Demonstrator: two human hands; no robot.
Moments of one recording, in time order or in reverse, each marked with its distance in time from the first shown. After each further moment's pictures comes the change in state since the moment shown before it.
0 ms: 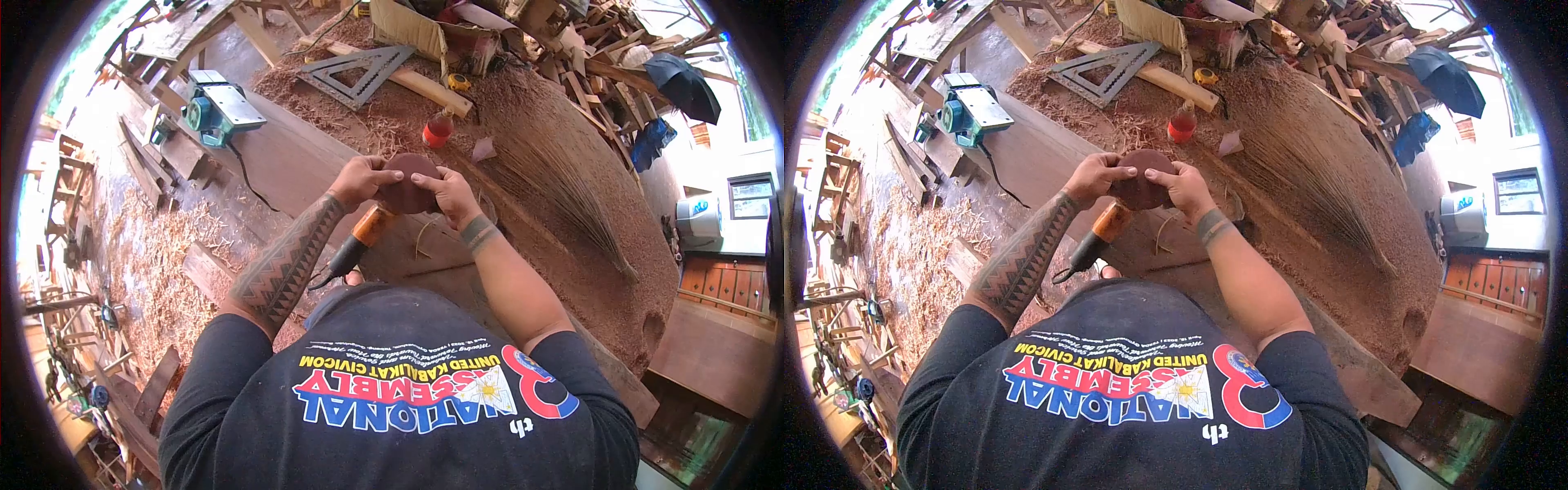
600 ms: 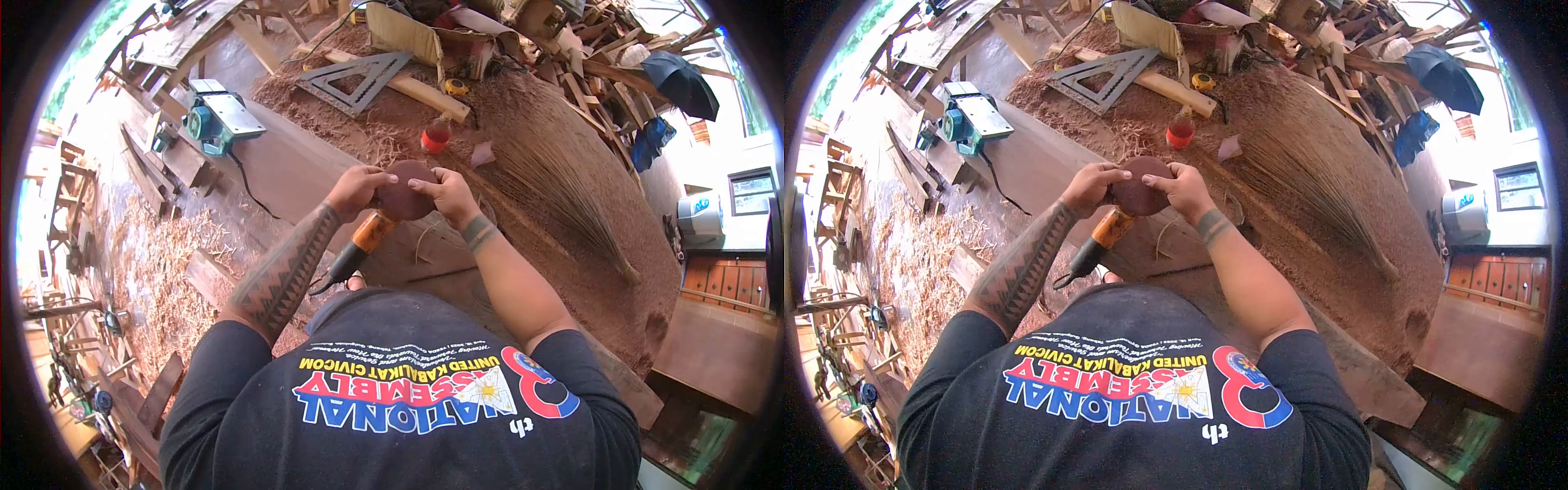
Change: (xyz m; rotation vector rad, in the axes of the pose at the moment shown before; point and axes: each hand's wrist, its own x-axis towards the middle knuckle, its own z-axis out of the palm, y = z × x) left_hand 0.004 -0.005 -0.003 -0.056 0.008 -0.059; right_hand 0.008 -0.004 -0.006 -0.095 -0.048 -0.089
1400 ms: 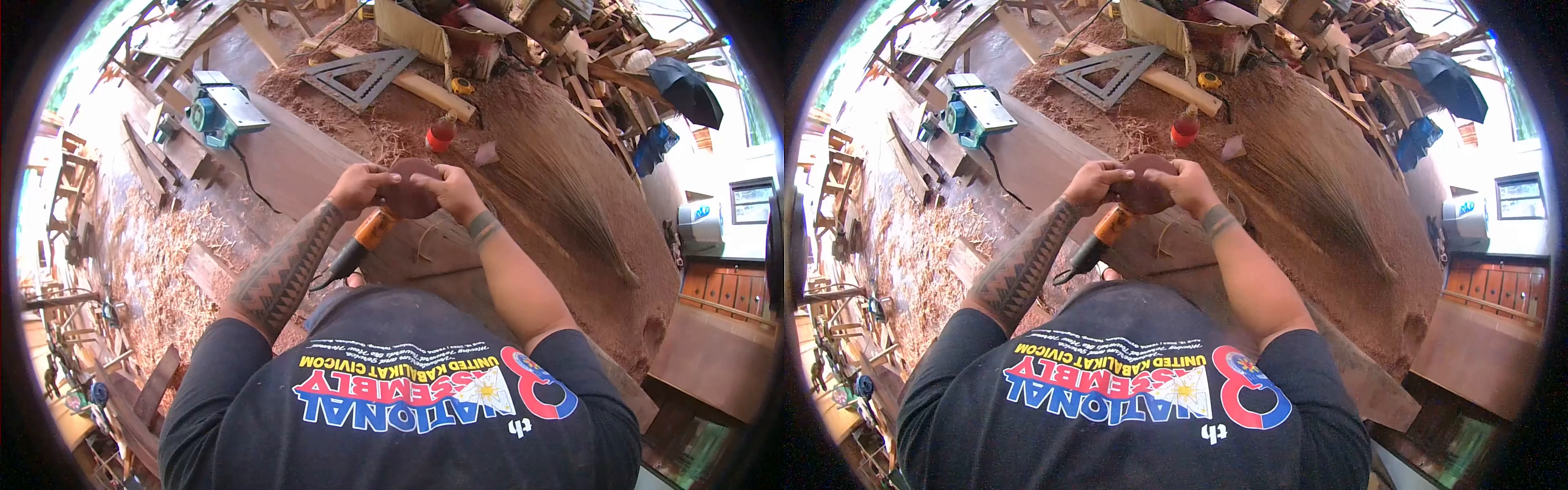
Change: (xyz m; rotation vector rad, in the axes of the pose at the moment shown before) left_hand -0.005 -0.005 -0.002 -0.084 0.035 0.005; right_hand 0.003 -0.012 0.000 -0.167 0.014 0.013
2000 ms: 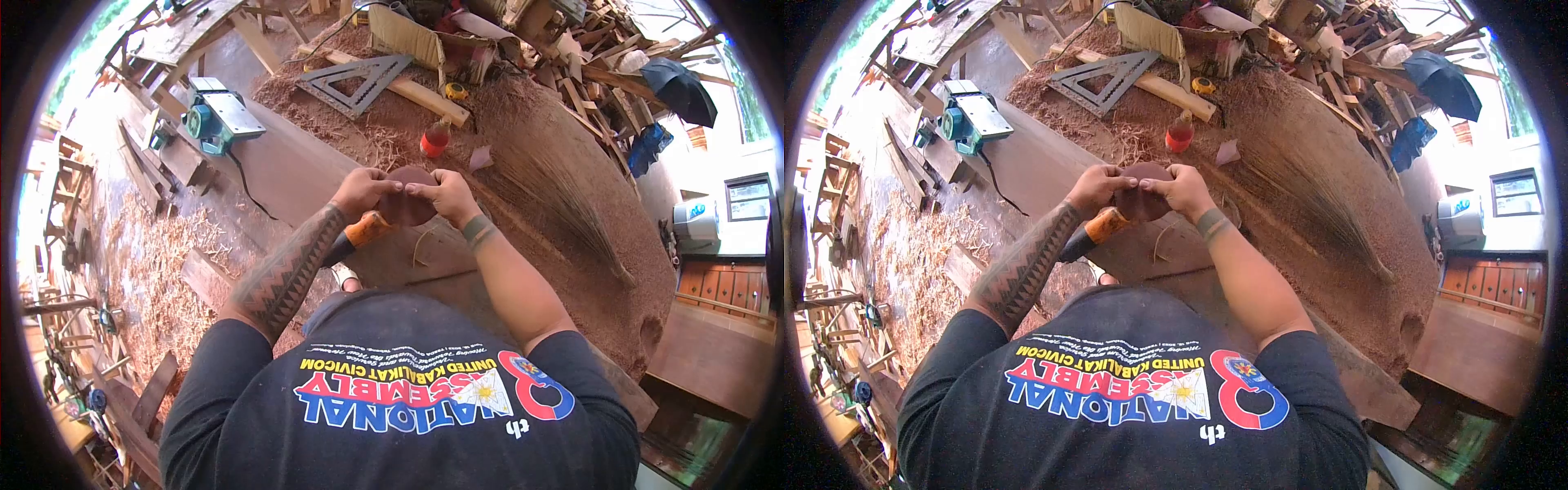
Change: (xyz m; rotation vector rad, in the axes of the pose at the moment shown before) left_hand 0.031 -0.016 -0.004 0.255 -0.041 0.037; right_hand 0.004 0.007 -0.006 -0.208 0.038 -0.062
